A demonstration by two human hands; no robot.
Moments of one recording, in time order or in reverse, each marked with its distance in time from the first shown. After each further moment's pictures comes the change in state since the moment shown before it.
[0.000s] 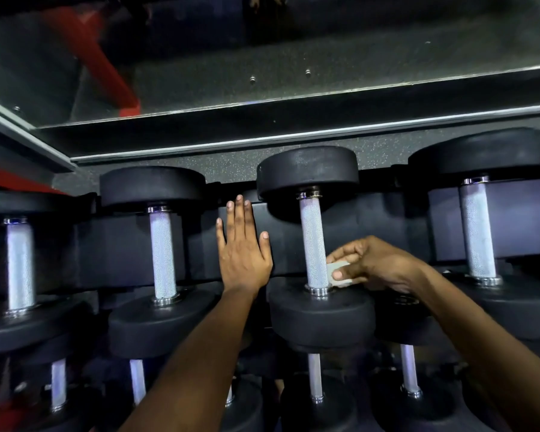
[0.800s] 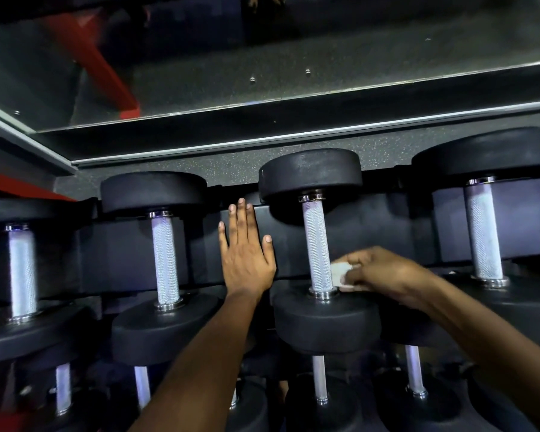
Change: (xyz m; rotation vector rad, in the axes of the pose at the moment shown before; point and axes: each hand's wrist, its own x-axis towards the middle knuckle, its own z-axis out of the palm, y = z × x) left_hand 0.001 0.001 -0.001 -0.001 -0.001 0.003; right_hand -0.036 -0.029 0.029 -0.207 0.110 0.009
